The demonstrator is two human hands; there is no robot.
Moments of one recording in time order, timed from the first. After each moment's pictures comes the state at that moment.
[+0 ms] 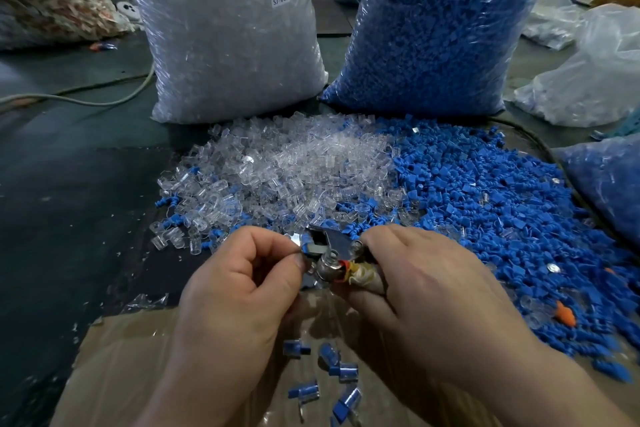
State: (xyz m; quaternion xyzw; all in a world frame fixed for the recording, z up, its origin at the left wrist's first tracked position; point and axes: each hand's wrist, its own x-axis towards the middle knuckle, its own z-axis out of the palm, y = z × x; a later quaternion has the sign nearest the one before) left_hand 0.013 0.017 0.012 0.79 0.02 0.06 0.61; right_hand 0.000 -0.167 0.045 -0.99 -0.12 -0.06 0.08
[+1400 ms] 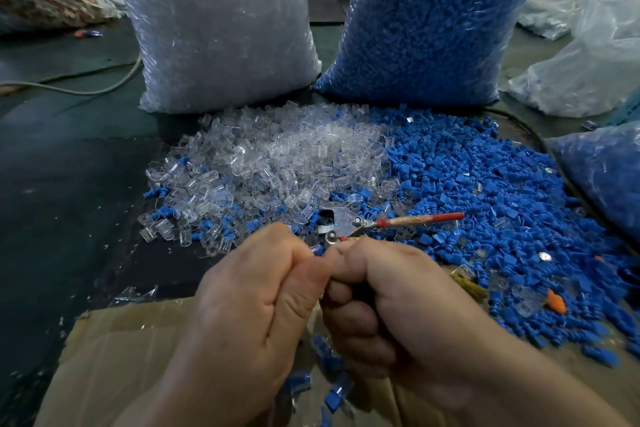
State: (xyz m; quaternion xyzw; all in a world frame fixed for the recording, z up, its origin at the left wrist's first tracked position) left_hand 0.007 0.015 0.026 0.83 -0.26 0.12 0.47; right_hand -0.010 -0.139 0.056 -0.61 0.06 0.24 0.75
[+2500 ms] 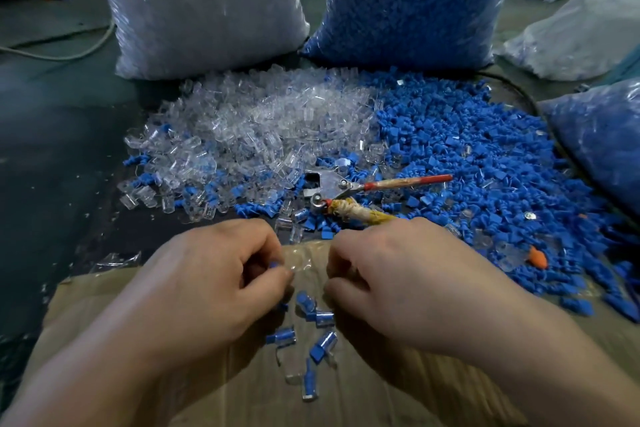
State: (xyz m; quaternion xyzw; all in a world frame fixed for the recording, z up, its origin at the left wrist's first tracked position) left_hand 0.019 0.043 0.021 0.94 -0.23 -0.06 0.25; right_hand -0.012 -0.164 0.052 -0.97 -0.17 0.11 0.12
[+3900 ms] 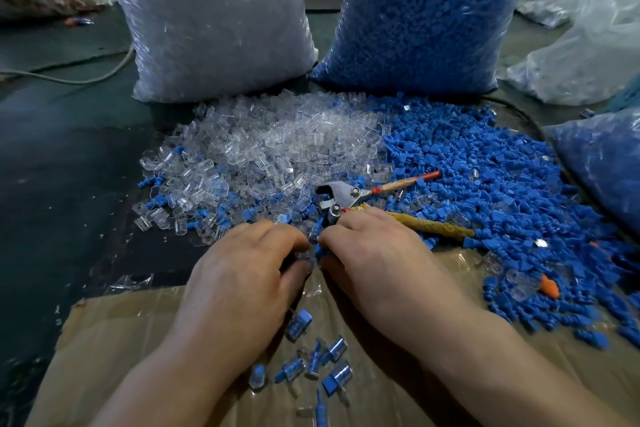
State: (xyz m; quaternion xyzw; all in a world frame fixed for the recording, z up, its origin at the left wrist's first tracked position) left_hand 0.027 0.018 0.006 0.96 -0.18 0.05 0.22; right_hand 0.015 -0.154 0.022 -0.98 -0.17 -0.01 0.14
